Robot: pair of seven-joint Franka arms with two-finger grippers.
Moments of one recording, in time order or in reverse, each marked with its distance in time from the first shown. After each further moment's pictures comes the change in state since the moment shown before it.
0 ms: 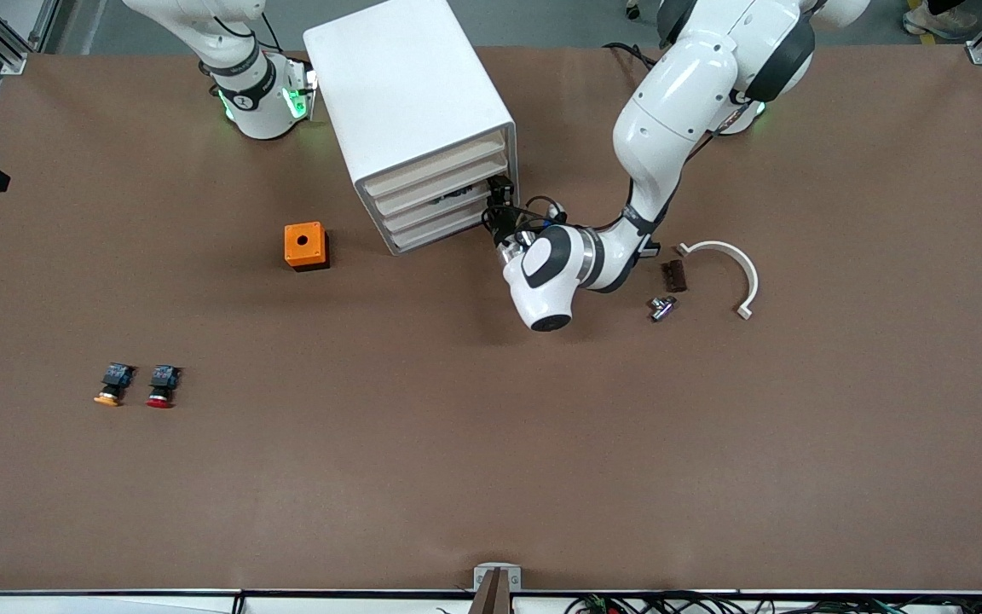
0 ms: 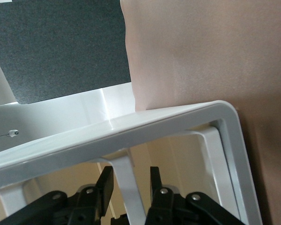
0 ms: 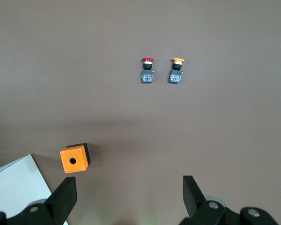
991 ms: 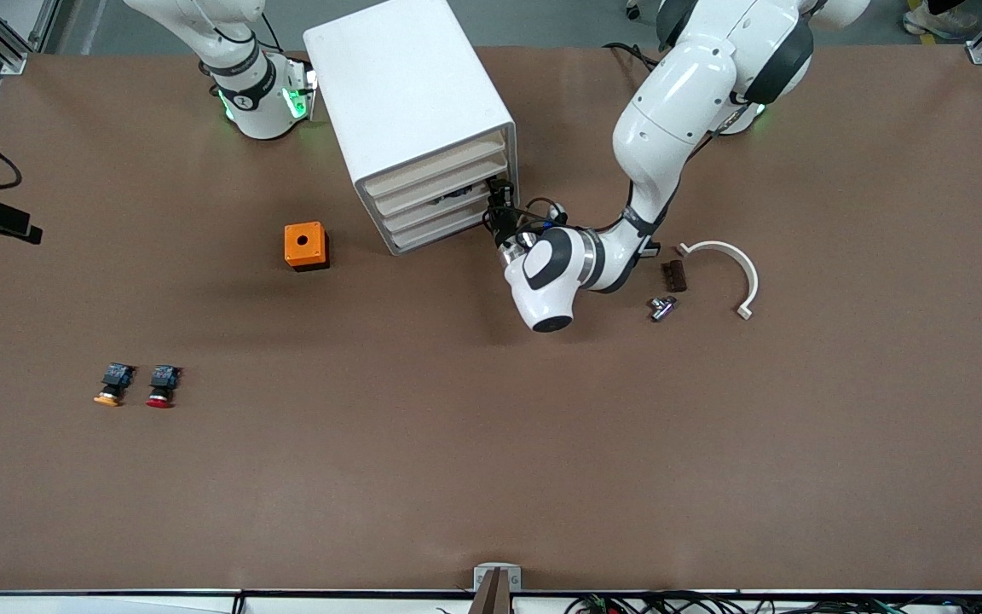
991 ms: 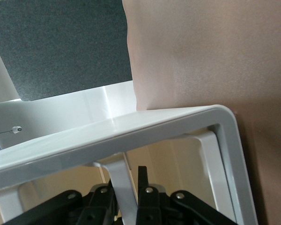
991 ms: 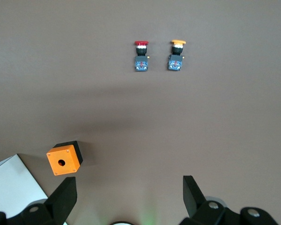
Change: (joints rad) left arm 0.010 0.008 0.003 -0.001 -0.013 -0.005 0.000; right arm -0.033 0.186 -0.001 0.021 -0.001 0.019 -0.002
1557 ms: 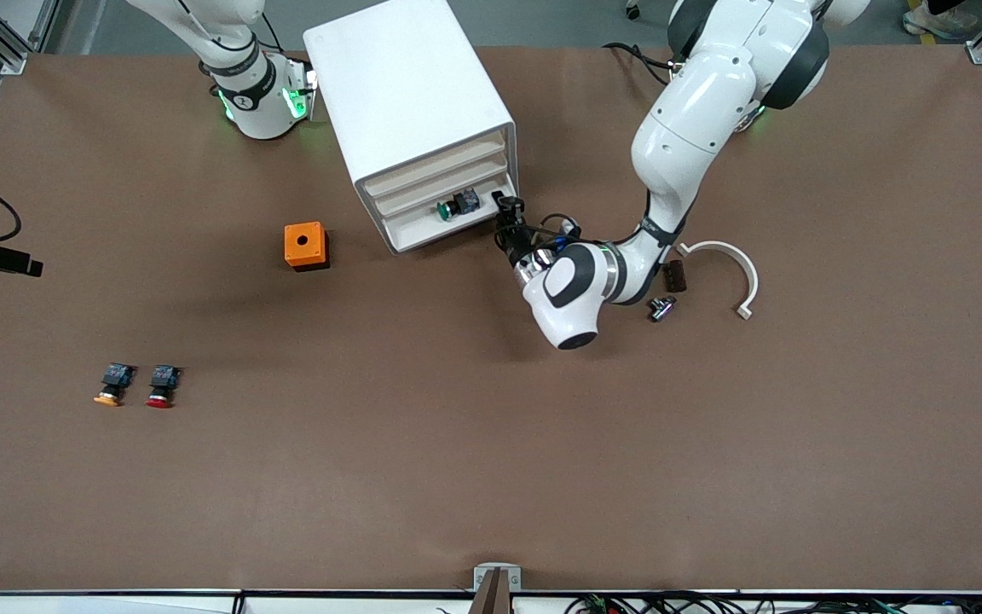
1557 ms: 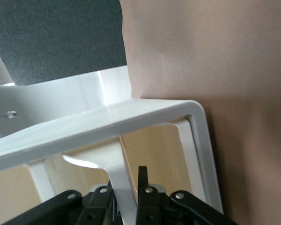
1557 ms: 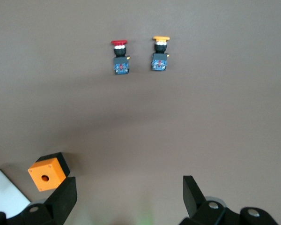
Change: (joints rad) left arm 0.084 0.000 0.006 0.017 -0.012 0.007 0.000; right arm -0.066 0.120 -0.001 0.041 -0.003 0.045 -0.002
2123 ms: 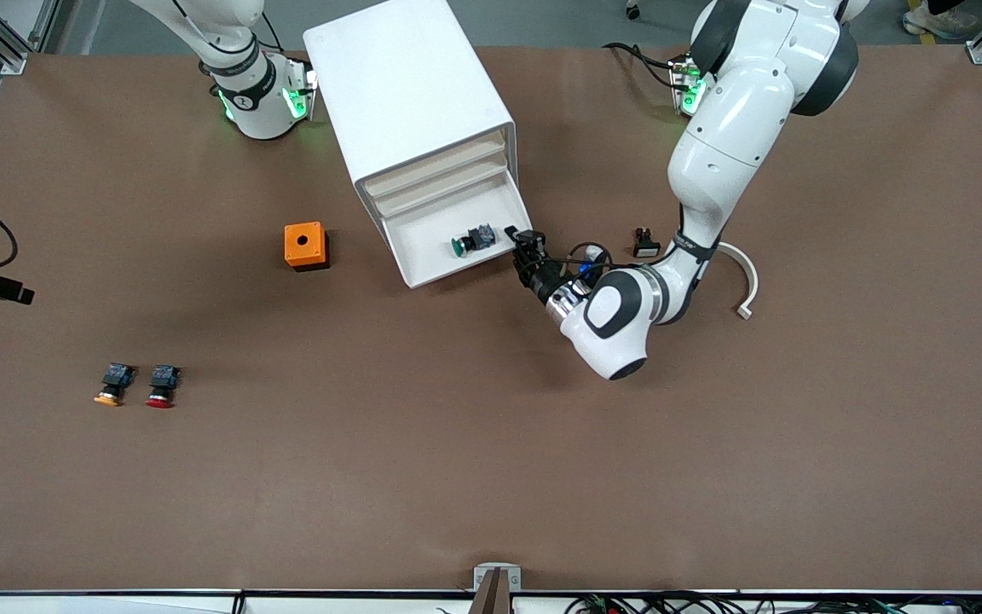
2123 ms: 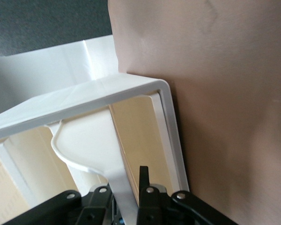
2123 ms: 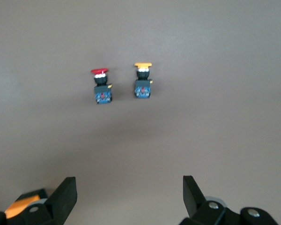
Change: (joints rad) left arm 0.117 0.000 0.004 0.032 -0.025 0.036 0.000; right arm -0.046 0.031 -0.001 -0.113 0.000 0.248 0.000
